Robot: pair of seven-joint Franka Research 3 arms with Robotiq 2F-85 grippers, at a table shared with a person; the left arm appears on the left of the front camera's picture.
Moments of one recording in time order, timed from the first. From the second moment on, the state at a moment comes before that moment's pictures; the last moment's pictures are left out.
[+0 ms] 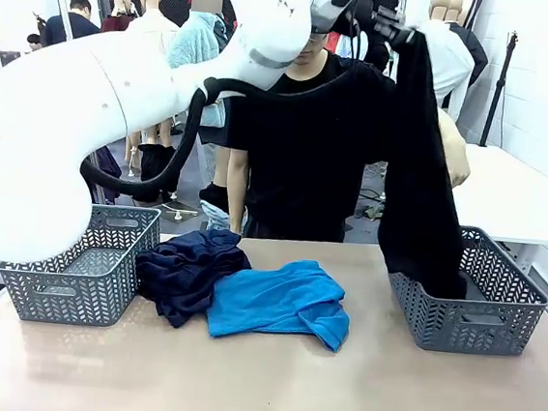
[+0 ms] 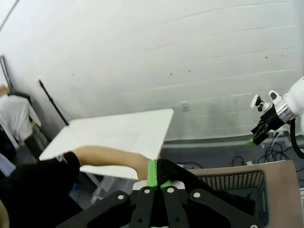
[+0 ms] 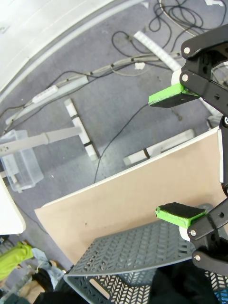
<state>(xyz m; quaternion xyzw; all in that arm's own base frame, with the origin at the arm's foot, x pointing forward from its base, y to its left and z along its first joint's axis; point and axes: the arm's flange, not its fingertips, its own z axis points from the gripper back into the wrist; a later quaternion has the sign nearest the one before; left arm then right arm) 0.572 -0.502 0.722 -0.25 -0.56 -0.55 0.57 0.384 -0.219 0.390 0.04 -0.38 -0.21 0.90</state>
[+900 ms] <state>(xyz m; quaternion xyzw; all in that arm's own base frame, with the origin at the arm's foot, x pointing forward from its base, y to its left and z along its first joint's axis) 0.566 -0.505 0.726 -0.24 -0.56 -0.55 0.56 0.384 -0.219 0.390 0.04 -0.38 -0.21 0.90</state>
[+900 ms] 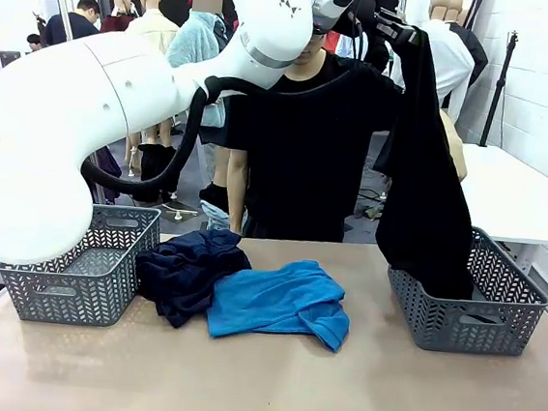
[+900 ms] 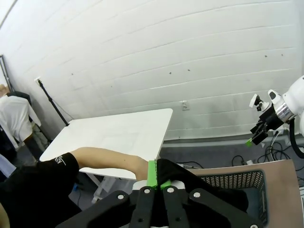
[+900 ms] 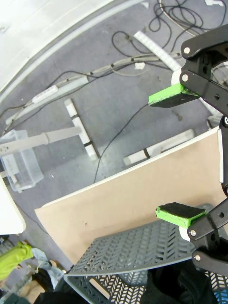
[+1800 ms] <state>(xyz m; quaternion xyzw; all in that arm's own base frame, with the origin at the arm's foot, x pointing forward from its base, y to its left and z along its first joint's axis) 0.565 -0.594 0.572 -0.37 -0.51 -0.62 0.46 0.384 -0.219 0.391 0.04 -0.38 -0.21 0.90</state>
